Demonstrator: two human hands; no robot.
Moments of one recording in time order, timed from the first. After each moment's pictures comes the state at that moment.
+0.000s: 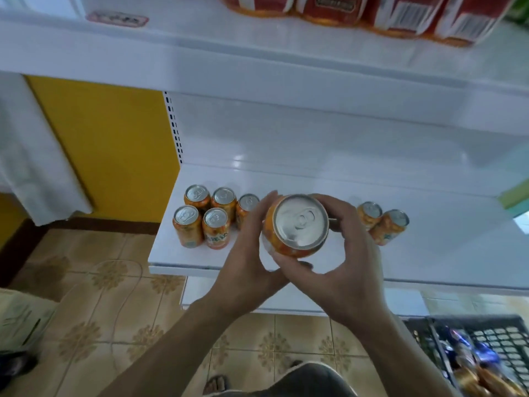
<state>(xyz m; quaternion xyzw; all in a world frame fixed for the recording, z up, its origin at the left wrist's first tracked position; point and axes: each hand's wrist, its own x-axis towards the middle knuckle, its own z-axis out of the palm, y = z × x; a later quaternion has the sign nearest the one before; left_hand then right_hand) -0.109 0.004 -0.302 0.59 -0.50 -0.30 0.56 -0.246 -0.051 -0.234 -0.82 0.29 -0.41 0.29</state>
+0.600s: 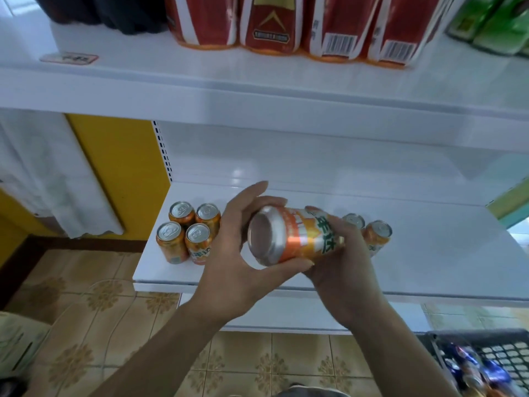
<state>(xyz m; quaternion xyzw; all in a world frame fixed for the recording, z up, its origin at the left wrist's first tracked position) -0.144 -0.010 -0.248 0.53 -0.52 -0.22 0.63 -0.280 -0.094 -0.235 -0.37 0.33 -0.33 0.80</state>
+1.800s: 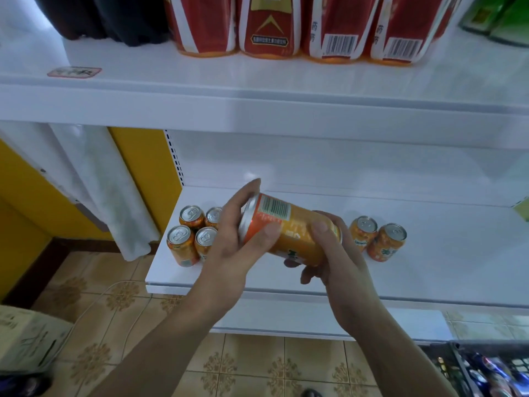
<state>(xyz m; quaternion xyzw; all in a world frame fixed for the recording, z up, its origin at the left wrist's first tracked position) -0.140 -0.011 -0.229 0.54 -0.37 -0.37 0.65 -0.280 -0.094 -0.244 -0.53 0.30 -0.35 0.71</state>
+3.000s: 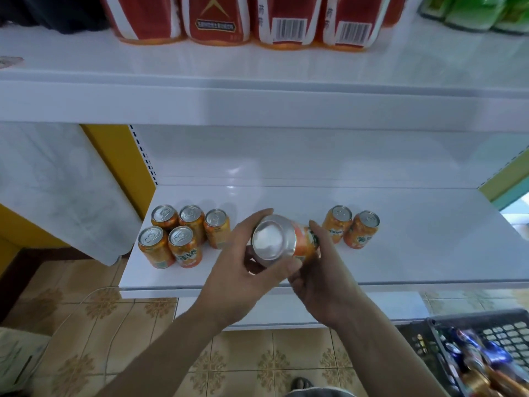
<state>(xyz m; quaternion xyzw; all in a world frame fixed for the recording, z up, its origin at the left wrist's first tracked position) -0.169 -0.028 -0.266 0.60 -0.42 -0.41 0.55 -0.299 -0.110 -0.268 -0.26 0.44 -0.22 0.83</state>
